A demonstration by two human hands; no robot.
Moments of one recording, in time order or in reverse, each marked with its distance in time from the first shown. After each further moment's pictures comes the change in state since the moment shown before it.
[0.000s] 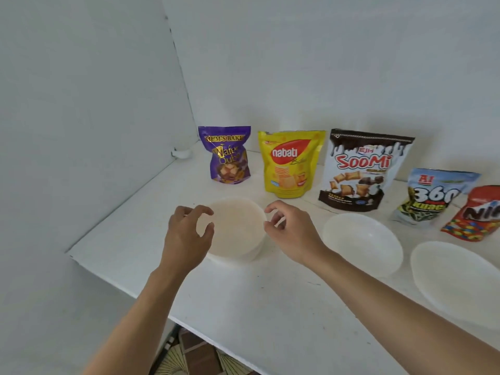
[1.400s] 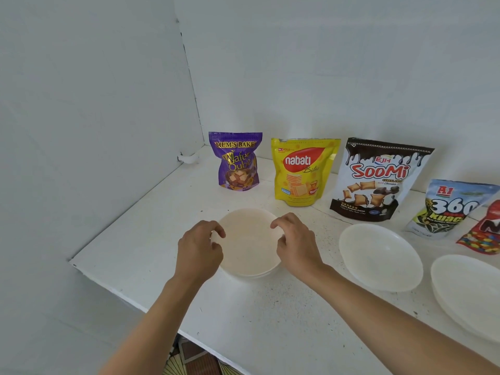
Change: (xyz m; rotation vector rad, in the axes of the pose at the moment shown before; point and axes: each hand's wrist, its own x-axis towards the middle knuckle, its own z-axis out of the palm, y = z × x) left_hand 0.011 -0.019 0.007 -0.016 -0.056 -0.007; right_hand 0.015 0.006 0.045 -0.321 0.030 -0.017
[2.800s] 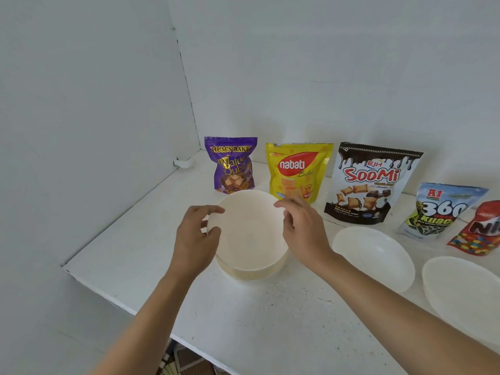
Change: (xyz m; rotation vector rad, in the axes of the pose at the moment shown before) left_hand 0.006 0.033 -0.021 -0.375 0.061 -0.029; right_hand 0.012 -0.005 -0.040 0.060 0.265 -0.155
